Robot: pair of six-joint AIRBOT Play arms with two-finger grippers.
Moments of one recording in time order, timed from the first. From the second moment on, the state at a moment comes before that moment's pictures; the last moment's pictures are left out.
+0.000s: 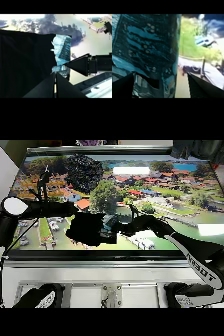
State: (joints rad) left arm -0.07 -1.04 1.06 0.95 -1.08 -1.43; right arm 0.43 -1.56 0.94 2.54 -0.70 -1.74
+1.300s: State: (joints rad) left arm -0.07 -1.04 1.06 0.95 -1.16 -1.43; right arm -0.23 -1.42 1.12 2.09 -0.75 -1.67
